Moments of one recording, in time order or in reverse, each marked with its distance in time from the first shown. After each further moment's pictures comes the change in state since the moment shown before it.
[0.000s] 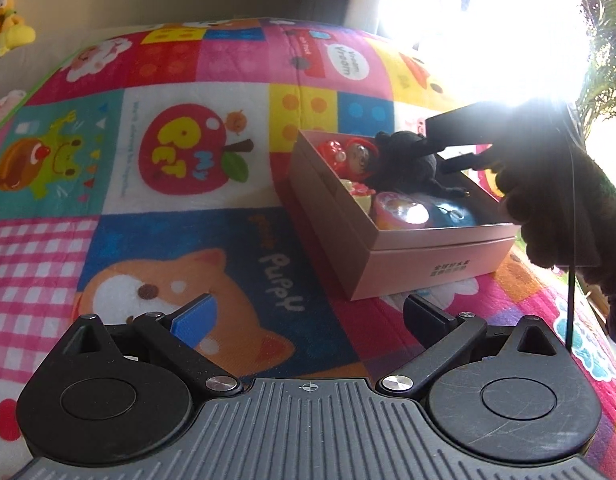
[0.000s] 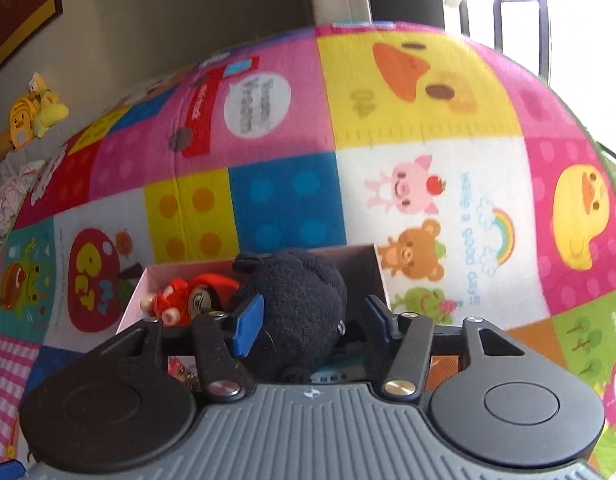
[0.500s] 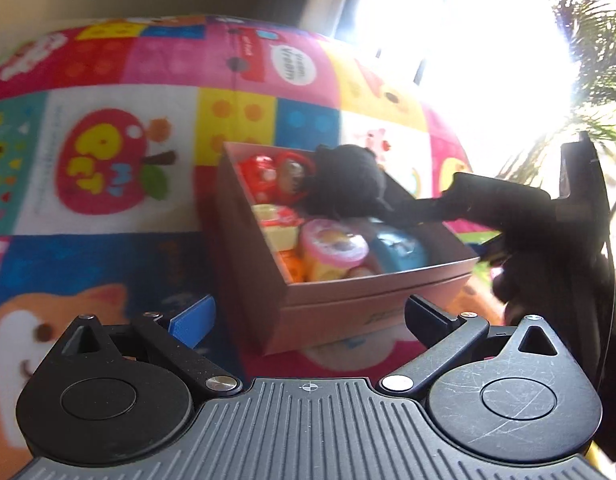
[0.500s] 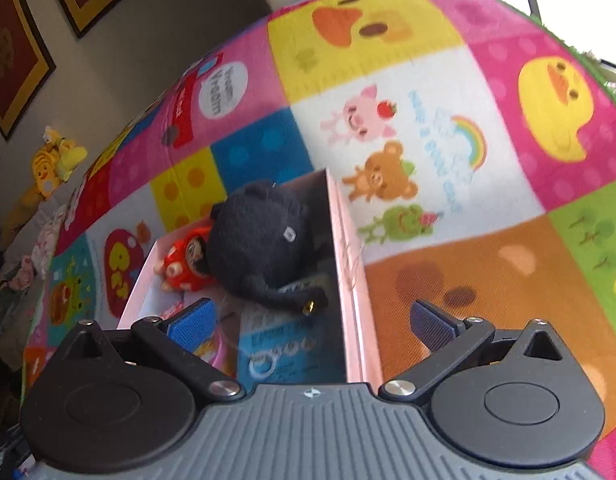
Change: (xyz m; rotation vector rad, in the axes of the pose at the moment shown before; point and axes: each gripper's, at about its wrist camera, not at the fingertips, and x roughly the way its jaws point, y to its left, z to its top) left arm 0.048 -0.034 0.026 -0.029 -0.013 -0.180; right arm -0.028 -0.064 -0.054 0.194 0.037 0.199
